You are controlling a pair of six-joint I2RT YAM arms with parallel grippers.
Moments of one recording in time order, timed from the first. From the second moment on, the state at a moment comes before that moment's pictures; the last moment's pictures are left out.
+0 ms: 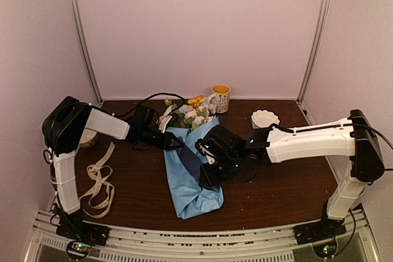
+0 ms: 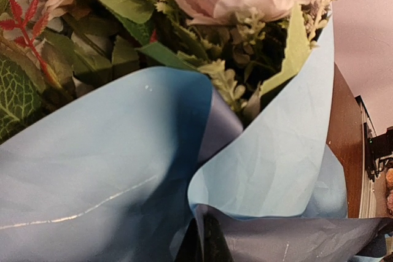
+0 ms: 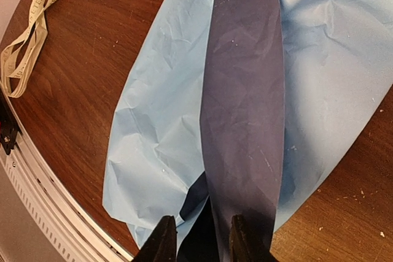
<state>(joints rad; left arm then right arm) -0.50 2.03 1.14 0.15 0.67 -0.17 1.11 1.72 1.23 -0.51 0.03 0.58</state>
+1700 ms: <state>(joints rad) -0.50 1.74 0.99 0.21 0.60 -0.34 1.27 2.02 1.54 -0.79 0.20 0.44</state>
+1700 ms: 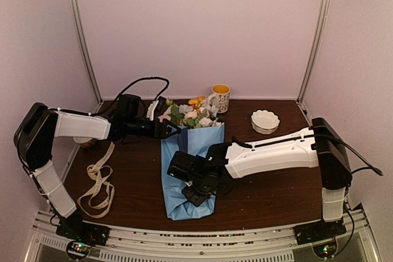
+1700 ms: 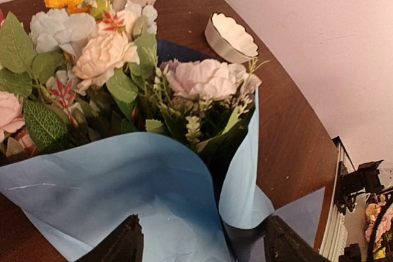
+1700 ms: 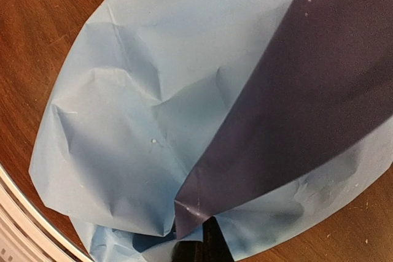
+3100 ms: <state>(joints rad) -0.76 1.62 1.01 -0.12 0.42 -0.18 1.30 2.06 1.63 -0.89 0.25 0.39</state>
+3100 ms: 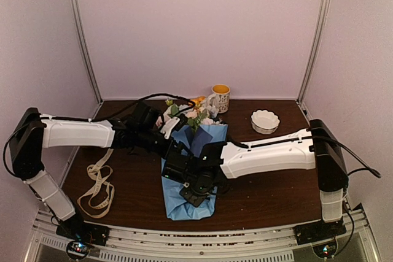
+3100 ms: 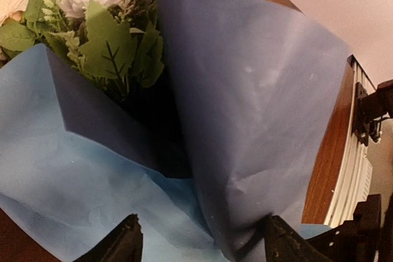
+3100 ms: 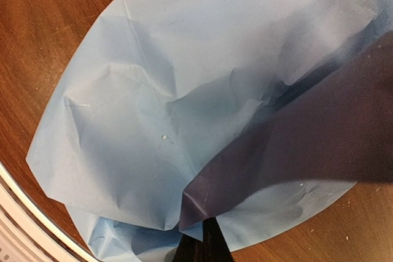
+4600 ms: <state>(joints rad) -0.55 1.87 0.80 0.31 0.55 -0.30 1.38 1.74 1.21 -0.49 0.23 0.57</state>
